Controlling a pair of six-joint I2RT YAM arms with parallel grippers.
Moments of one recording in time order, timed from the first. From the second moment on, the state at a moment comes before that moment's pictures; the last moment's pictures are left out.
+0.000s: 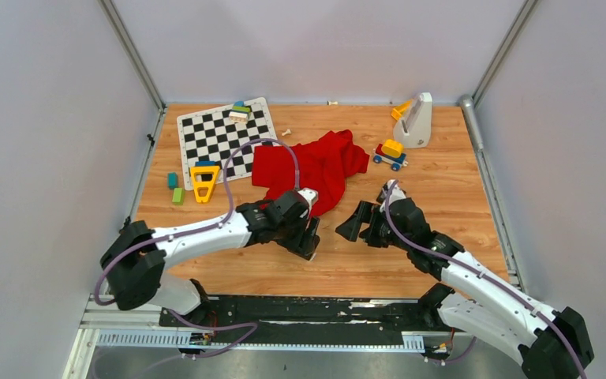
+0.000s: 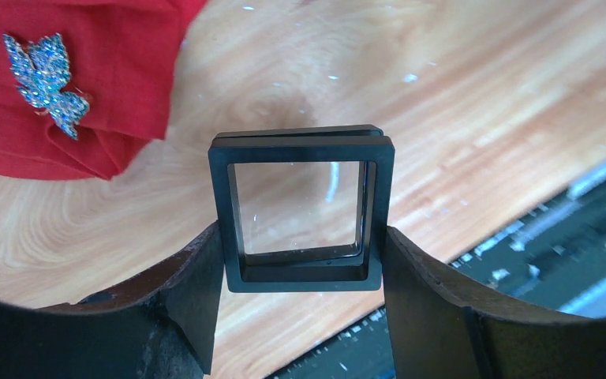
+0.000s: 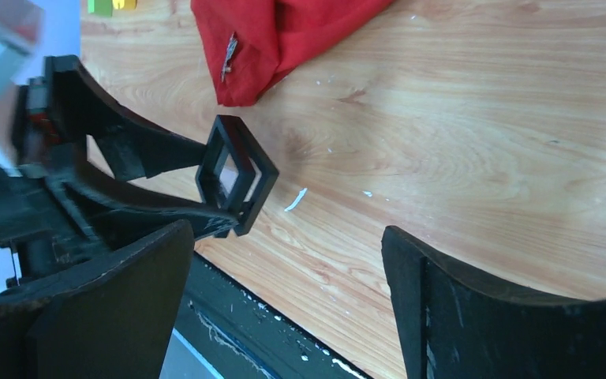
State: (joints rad) left arm -0.97 1.46 0.90 -0.46 -0.05 -0.50; right arm 0.67 0.82 0.50 -0.26 -0.09 0.82
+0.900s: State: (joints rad) left arm -0.36 0.92 0.66 -0.43 0.44 -0.51; right arm 0.67 1.49 0.73 0.16 -0.41 0.88
